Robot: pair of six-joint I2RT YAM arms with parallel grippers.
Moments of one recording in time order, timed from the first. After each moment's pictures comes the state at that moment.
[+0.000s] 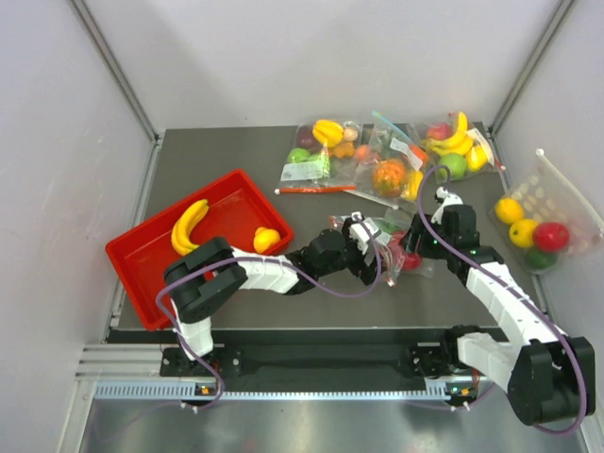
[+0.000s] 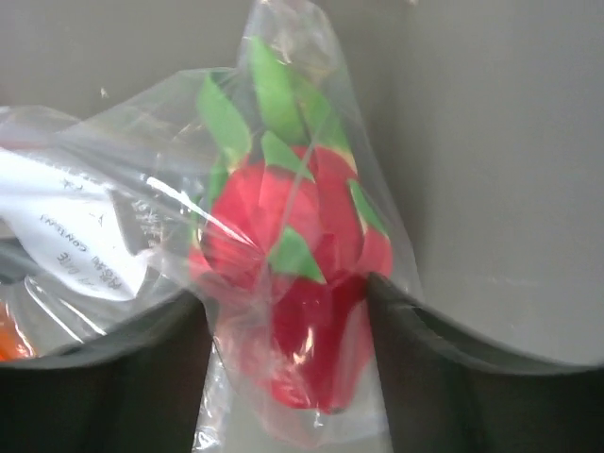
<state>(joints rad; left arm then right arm) -1.02 1.83 0.88 0.69 0.08 -0.11 0.14 1.00 0.59 -0.32 -0.12 0.34</state>
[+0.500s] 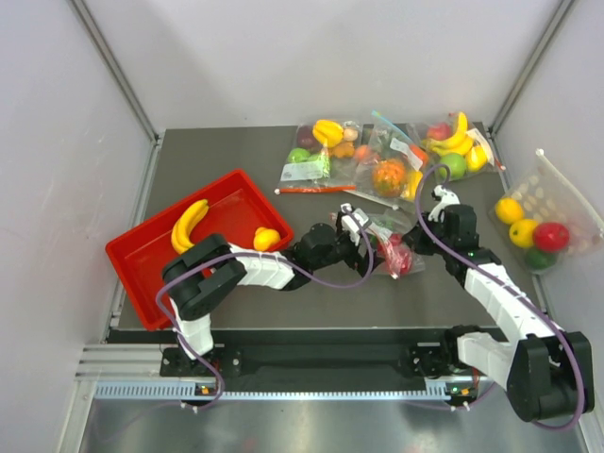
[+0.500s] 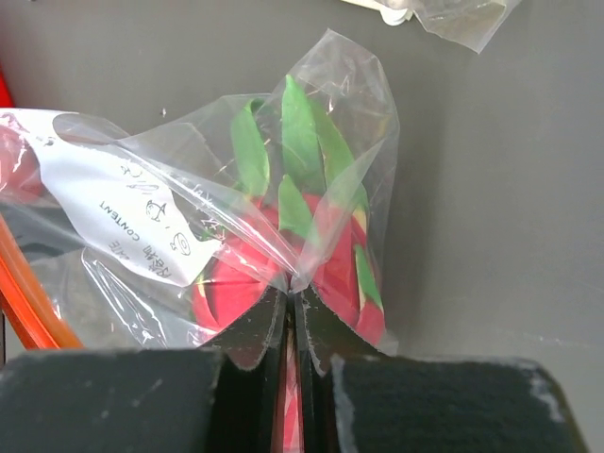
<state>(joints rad) -0.97 1.83 0.86 0.77 0.14 -0.16 0.13 1.03 0.54 -0.15 -0.24 0.33</state>
